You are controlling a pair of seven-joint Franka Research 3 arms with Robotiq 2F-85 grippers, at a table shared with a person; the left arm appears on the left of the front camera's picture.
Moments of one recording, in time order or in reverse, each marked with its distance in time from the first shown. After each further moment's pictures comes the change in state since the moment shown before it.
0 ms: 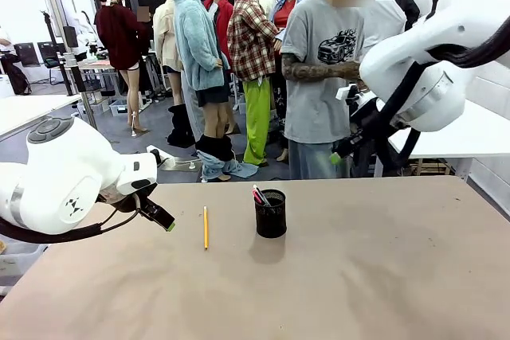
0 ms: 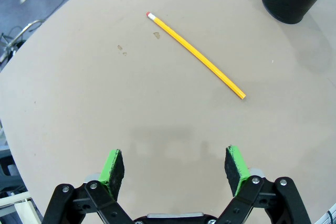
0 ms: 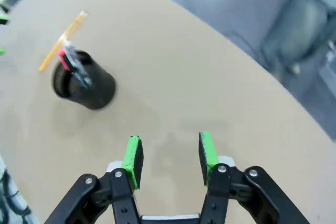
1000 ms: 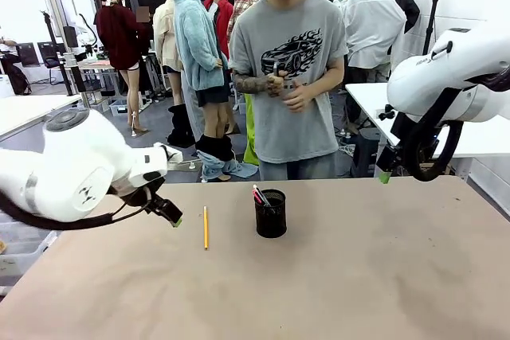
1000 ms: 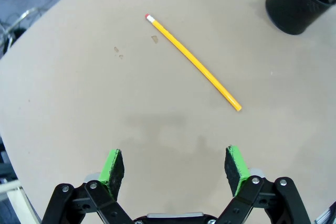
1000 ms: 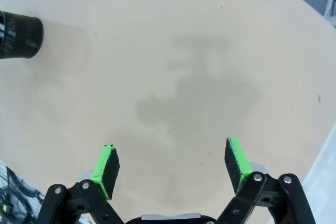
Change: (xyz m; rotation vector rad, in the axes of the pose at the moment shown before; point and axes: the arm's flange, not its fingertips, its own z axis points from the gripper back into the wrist) left arm 0.029 -0.005 -0.009 -0.005 0.068 0.065; right arm -0.042 -0.035 0.024 -0.152 0.371 -0.278
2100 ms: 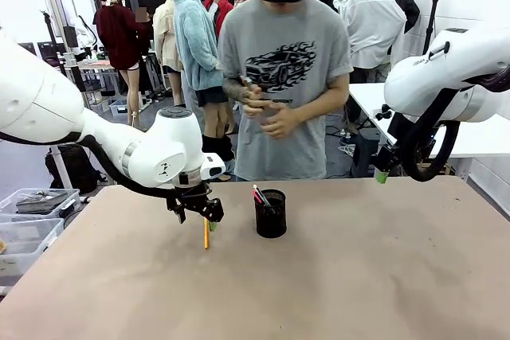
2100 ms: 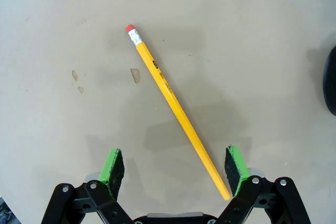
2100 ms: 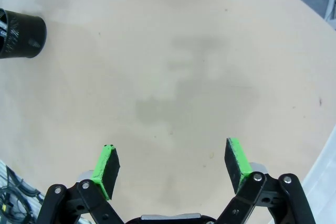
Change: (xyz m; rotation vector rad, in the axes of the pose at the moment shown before) left arm 0.091 -0.022 -0.119 0.048 0.317 0.210; right arm 0.002 0.003 0.000 0.001 -0.002 0.007
